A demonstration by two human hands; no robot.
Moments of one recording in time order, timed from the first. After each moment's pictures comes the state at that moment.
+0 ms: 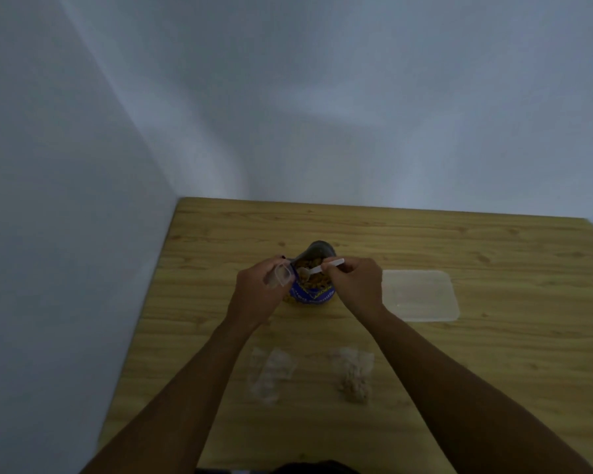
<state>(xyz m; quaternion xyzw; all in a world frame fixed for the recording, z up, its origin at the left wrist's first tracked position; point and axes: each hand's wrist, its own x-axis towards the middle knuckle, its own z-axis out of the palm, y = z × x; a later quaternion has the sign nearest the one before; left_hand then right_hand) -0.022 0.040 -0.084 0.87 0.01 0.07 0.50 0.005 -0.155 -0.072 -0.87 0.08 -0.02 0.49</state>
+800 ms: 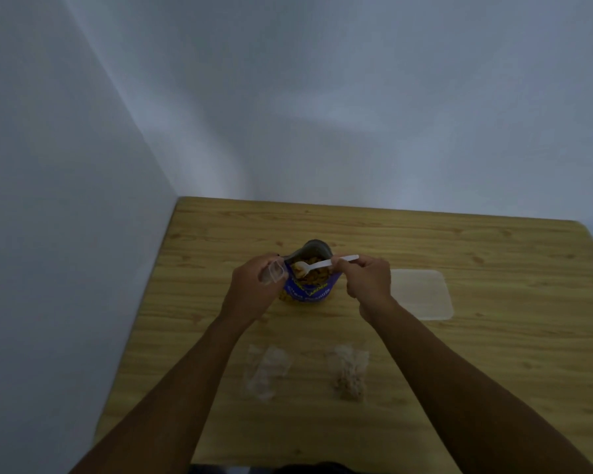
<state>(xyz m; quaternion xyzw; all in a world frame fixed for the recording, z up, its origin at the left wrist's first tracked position) -0.024 0.042 -0.080 0.86 0.04 0.04 0.50 0.007 -0.170 -0.057 -0.74 0.25 0.07 0.62</state>
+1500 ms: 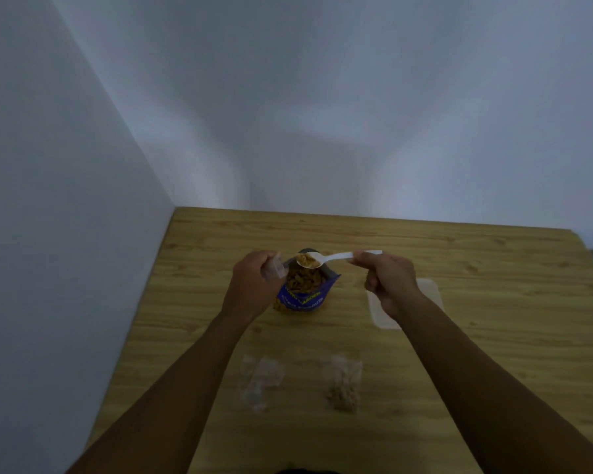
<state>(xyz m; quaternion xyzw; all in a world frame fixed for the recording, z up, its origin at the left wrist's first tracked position) -0.003 0.026 -0.064 0.89 0.05 0.08 0.45 0.024 -0.216 -0.021 -0.63 0.28 0.12 0.71</state>
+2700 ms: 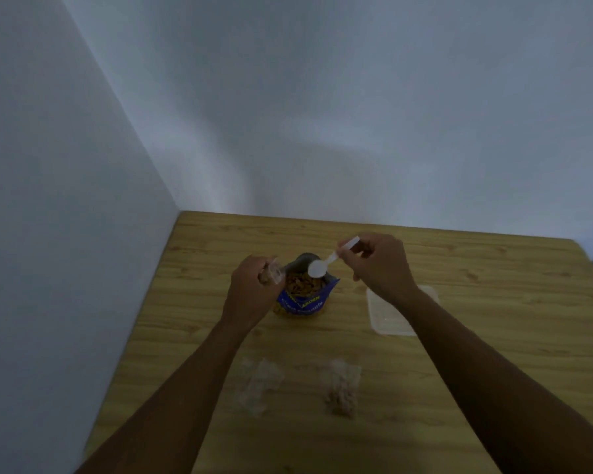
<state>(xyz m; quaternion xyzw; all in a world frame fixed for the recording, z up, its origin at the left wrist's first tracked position) -0.016 0.024 -0.055 0.89 0.03 0.13 0.44 0.030 -0.211 0.006 -0.88 -0.08 -0.03 0.46</state>
